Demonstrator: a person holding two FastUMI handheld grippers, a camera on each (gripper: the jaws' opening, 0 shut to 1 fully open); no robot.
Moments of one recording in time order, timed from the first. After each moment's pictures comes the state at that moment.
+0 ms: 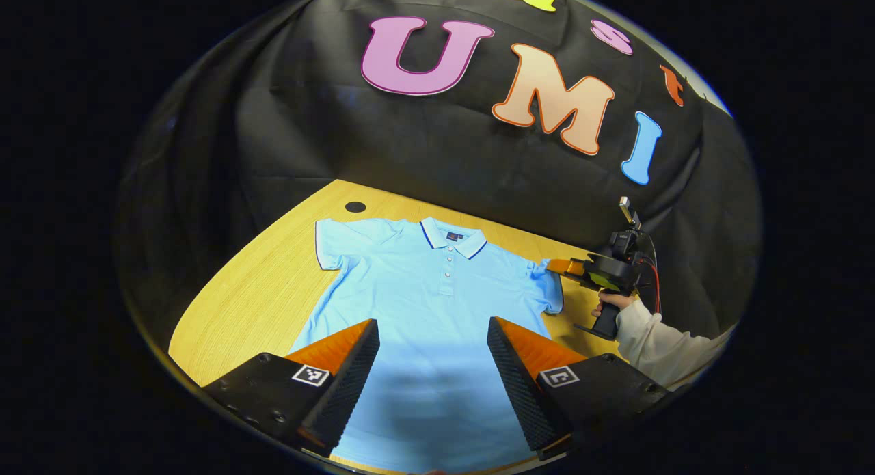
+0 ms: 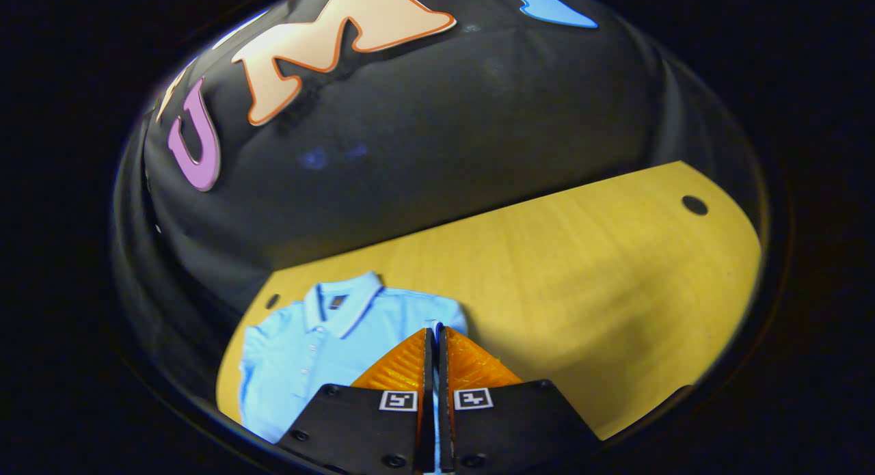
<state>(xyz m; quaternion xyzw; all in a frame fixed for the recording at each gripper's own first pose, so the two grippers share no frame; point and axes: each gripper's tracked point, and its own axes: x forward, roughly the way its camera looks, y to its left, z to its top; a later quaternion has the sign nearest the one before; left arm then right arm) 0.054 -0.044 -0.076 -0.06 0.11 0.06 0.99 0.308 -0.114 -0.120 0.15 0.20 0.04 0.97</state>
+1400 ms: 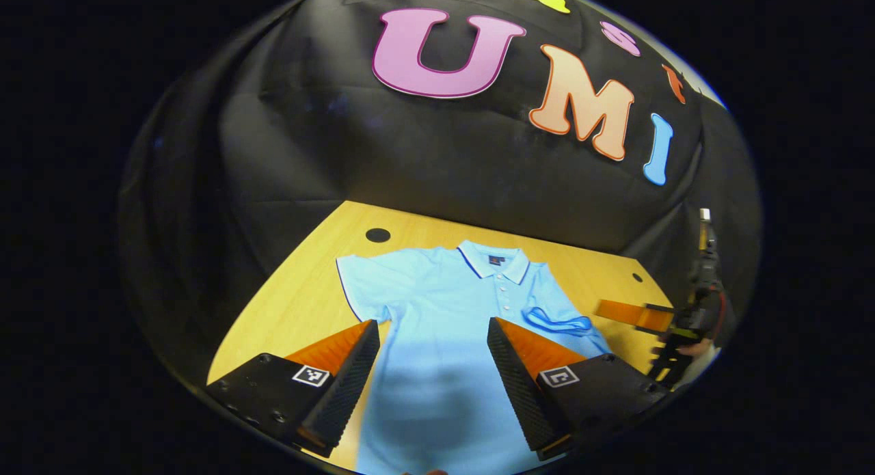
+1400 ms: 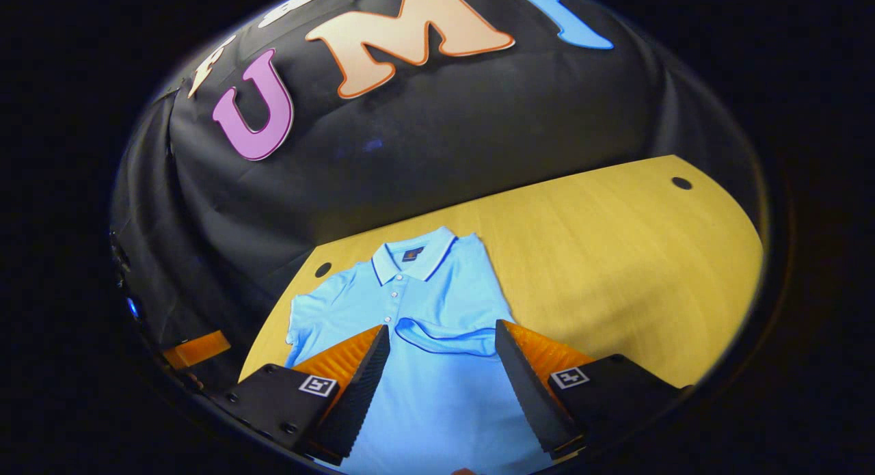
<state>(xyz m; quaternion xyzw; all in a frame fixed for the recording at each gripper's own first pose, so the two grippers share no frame) 0.145 0.100 -0.047 0.01 0.09 0.04 1.00 0.177 -0.049 -0.136 0.10 0.19 -0.03 0.98</state>
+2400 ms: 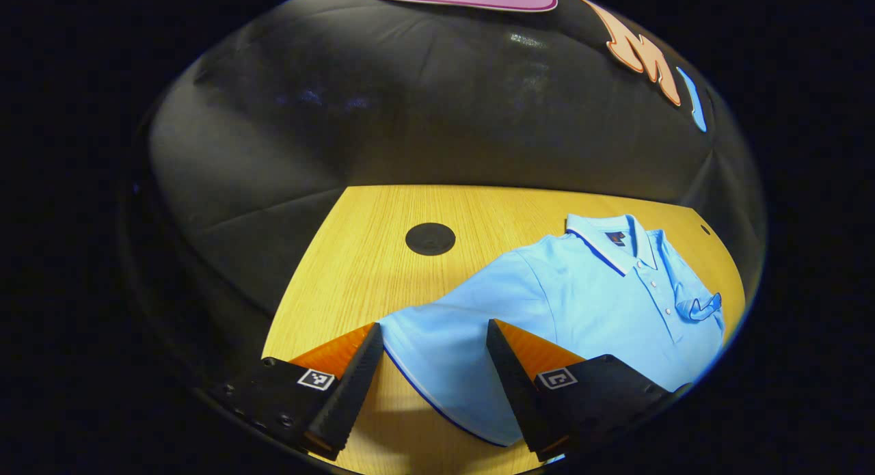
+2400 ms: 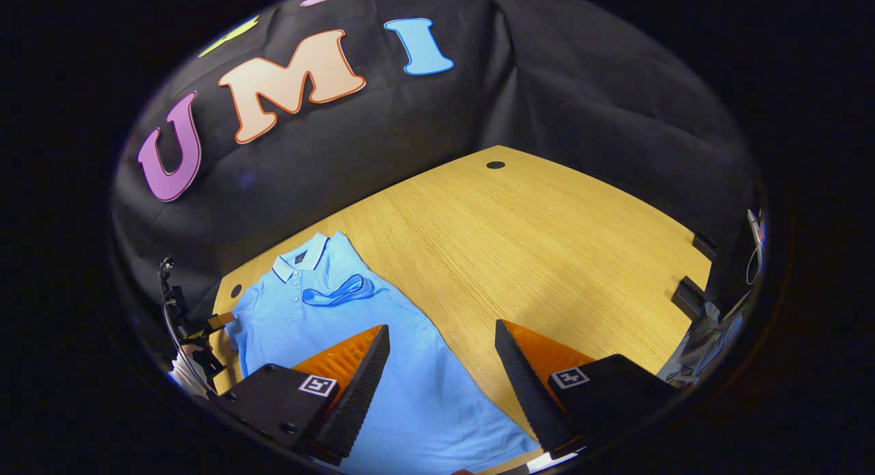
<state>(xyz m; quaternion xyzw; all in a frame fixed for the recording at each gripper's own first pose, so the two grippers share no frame) 0.318 0.237 -0.092 0.08 0.17 0.05 0.98 0.004 -0.108 -0.138 0.14 0.17 -0.28 0.93</state>
